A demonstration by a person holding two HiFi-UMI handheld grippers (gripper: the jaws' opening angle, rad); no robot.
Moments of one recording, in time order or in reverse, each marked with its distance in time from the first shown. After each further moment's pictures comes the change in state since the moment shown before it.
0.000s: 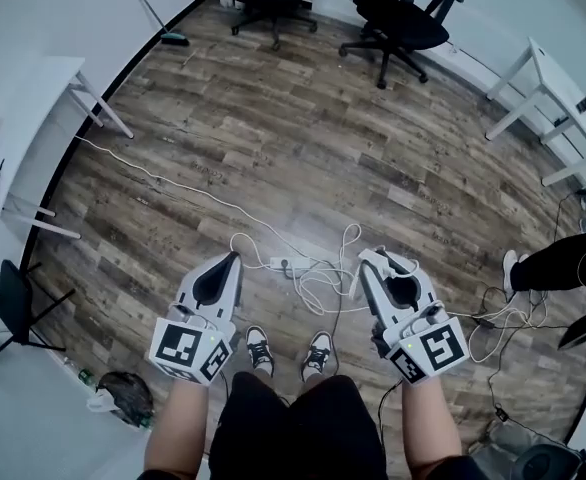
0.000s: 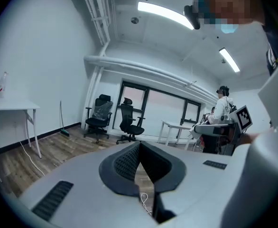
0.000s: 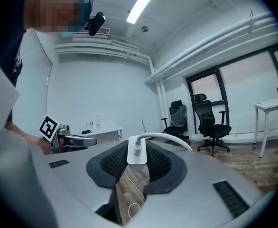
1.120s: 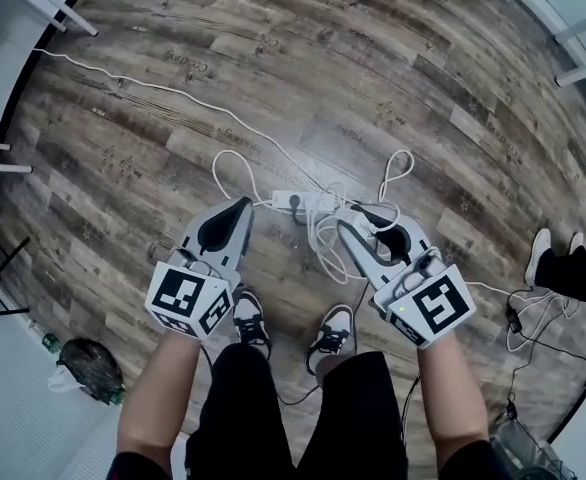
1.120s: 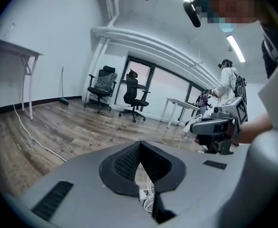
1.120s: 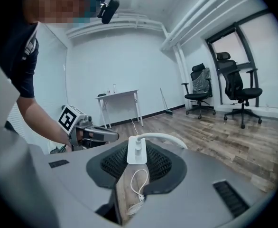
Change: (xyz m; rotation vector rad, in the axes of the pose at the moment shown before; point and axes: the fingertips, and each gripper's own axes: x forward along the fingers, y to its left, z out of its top) left arm 0.156 0.130 -0.438 -0.053 0.152 -0.026; right arm 0.152 -0.036 -0.454 -0.032 0.220 0.299
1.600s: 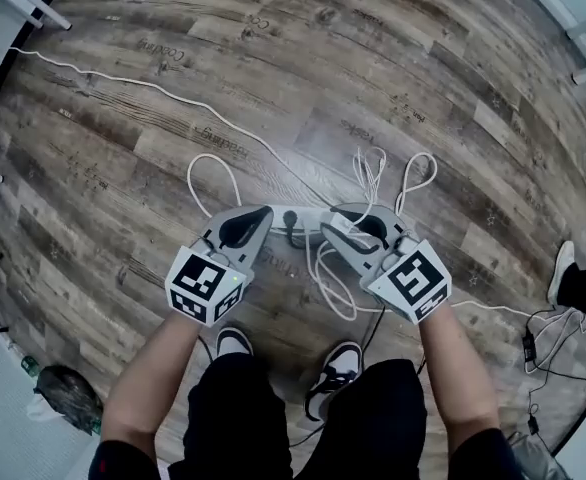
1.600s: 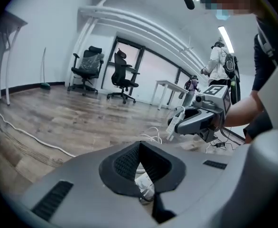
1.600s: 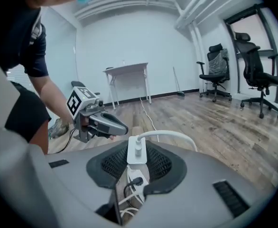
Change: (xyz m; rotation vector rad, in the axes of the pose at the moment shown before) left arm 0.131 0.040 -0.201 0.084 0.140 -0.160; right arm 0.100 -0.061 -0.223 -0.110 0.187 0.148
